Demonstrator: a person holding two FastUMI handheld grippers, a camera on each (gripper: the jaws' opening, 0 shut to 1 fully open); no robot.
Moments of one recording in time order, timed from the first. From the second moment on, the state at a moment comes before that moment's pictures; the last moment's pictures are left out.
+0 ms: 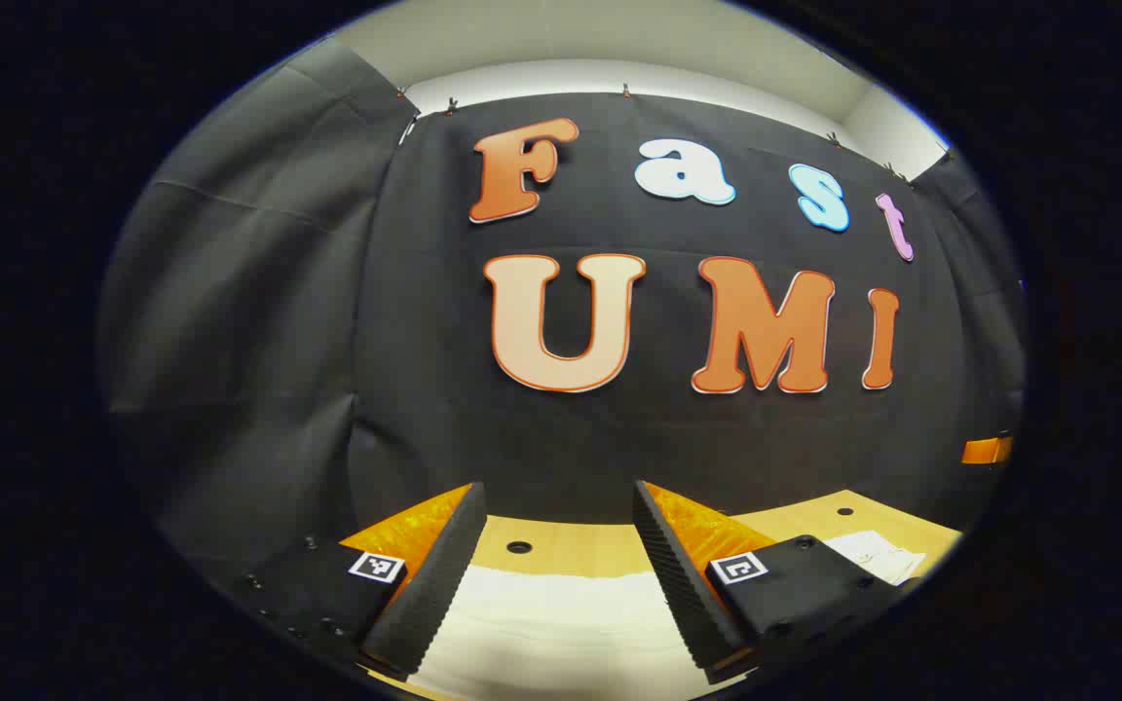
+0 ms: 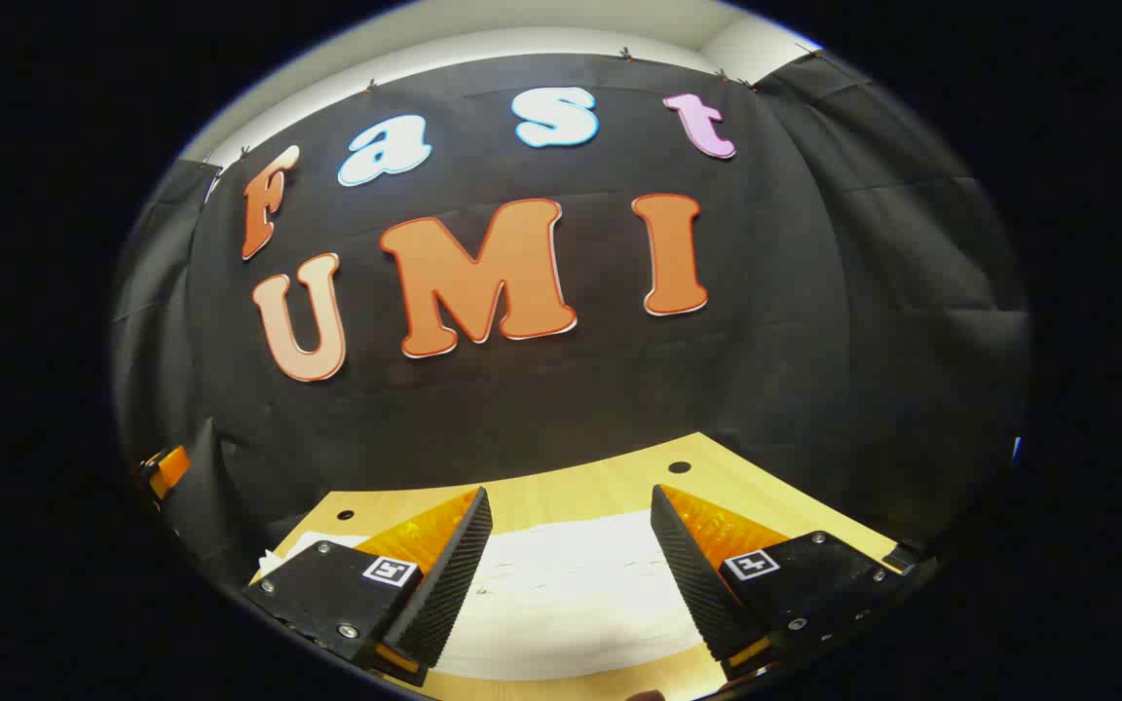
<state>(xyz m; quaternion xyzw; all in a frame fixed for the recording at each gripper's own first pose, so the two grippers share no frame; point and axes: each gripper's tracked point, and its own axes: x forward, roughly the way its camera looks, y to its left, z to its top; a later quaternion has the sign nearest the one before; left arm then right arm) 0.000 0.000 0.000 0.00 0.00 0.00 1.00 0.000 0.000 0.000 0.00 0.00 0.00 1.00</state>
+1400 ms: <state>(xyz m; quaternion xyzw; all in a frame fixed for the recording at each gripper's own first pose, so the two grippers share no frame) 0.015 0.005 0.003 -0.02 0.01 -0.02 1.00 -0.009 -0.007 -0.008 0.01 0.02 -0.02 1.00</state>
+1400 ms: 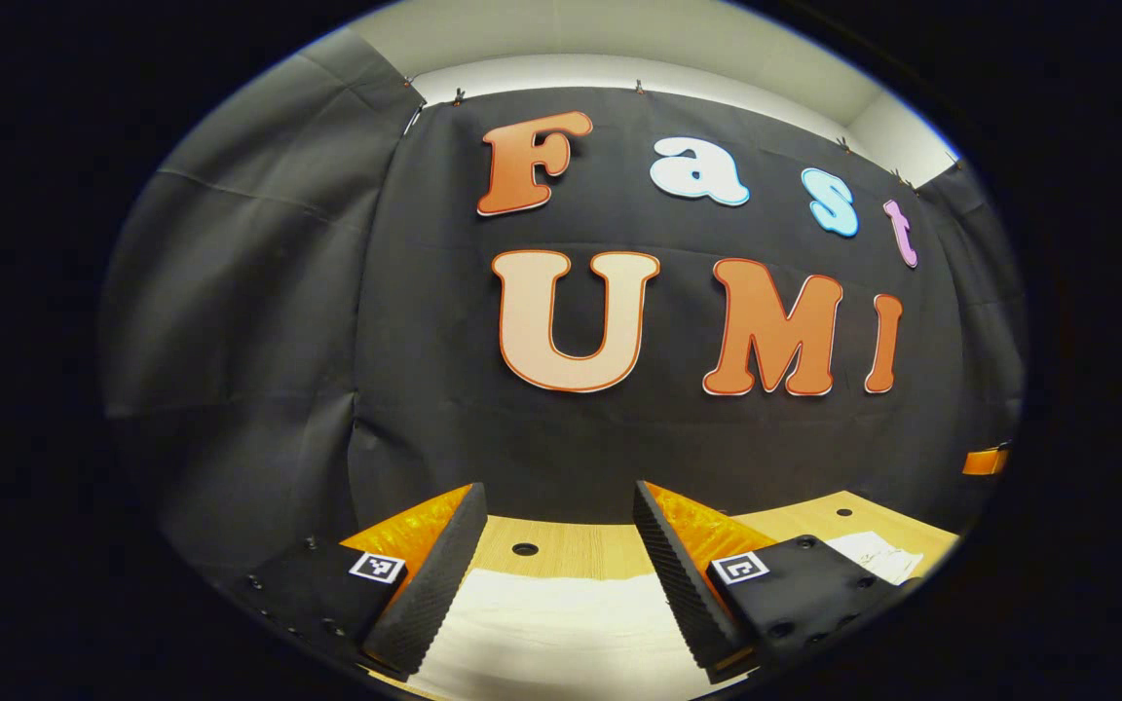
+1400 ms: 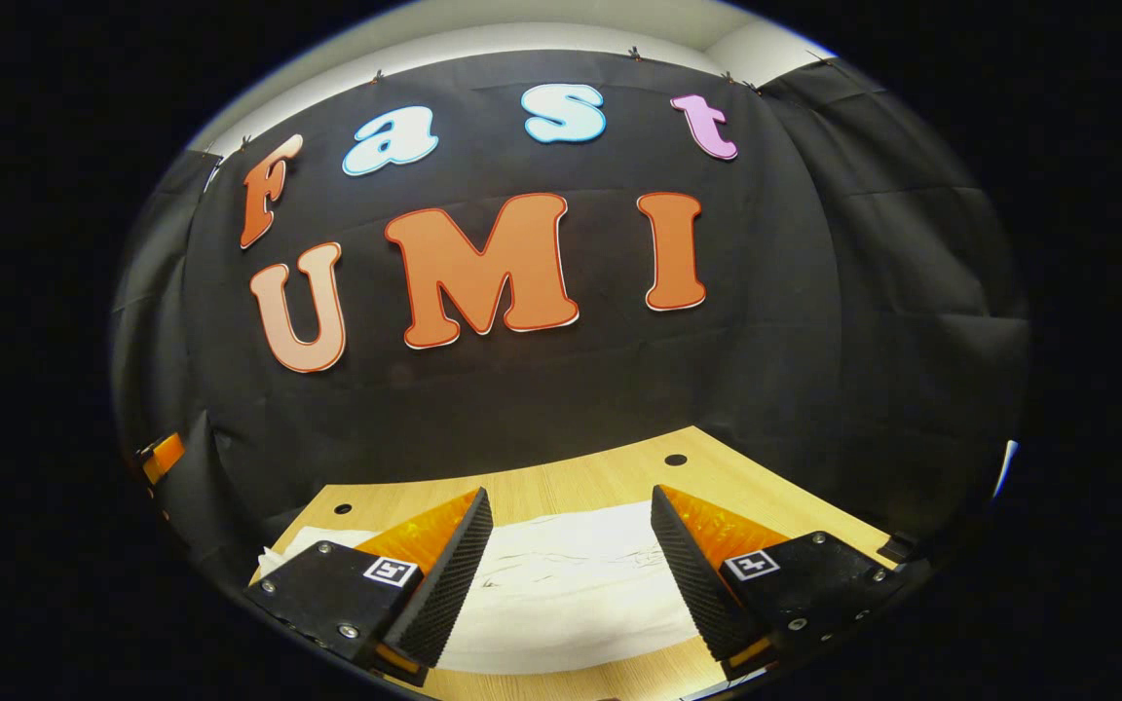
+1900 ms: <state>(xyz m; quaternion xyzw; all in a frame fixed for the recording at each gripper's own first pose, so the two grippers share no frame) 0.018 0.006 -0.005 -0.02 0.02 0.01 1.00 0.015 -0.055 -0.068 0.16 0.12 -0.05 0.98</state>
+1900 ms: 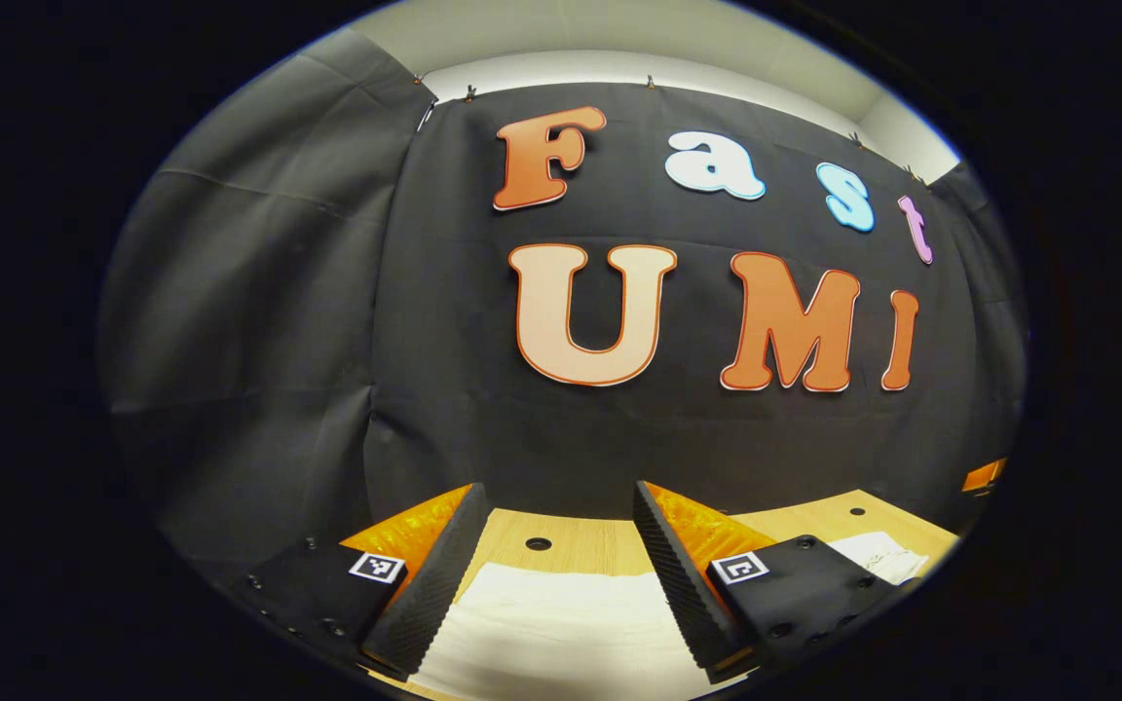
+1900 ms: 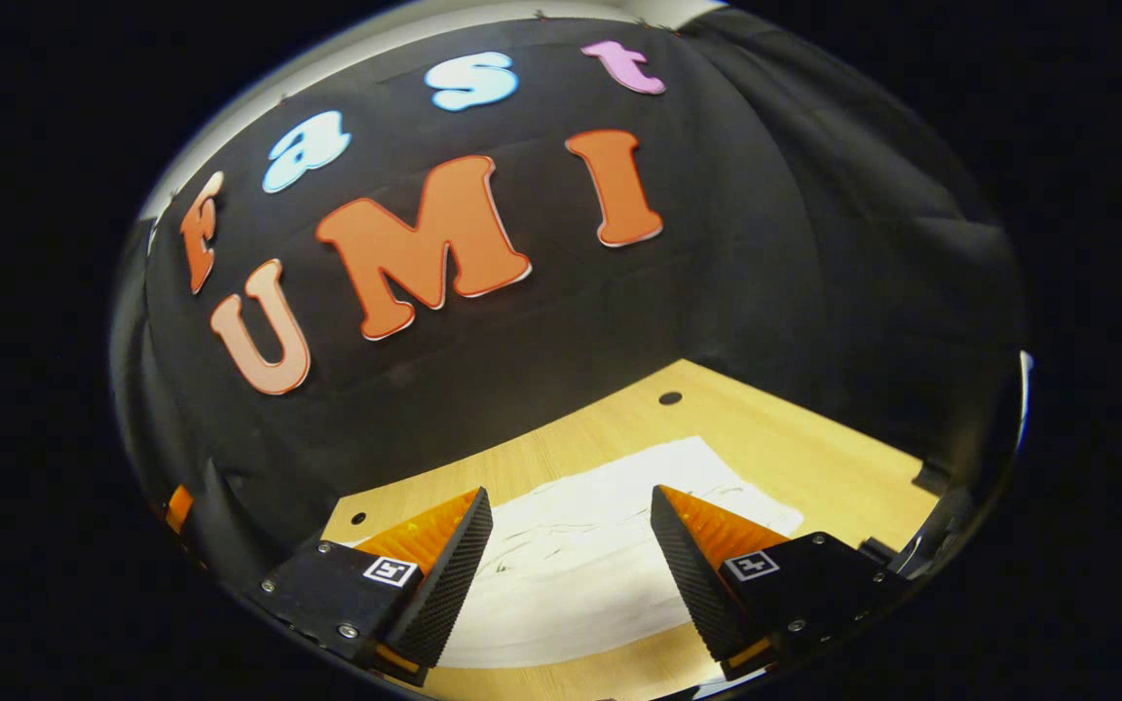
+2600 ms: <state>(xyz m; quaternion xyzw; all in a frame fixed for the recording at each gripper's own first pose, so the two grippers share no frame) 0.028 -0.057 -0.007 0.00 0.04 0.06 1.00 0.029 -0.177 -0.236 0.39 0.34 -0.14 0.85</state>
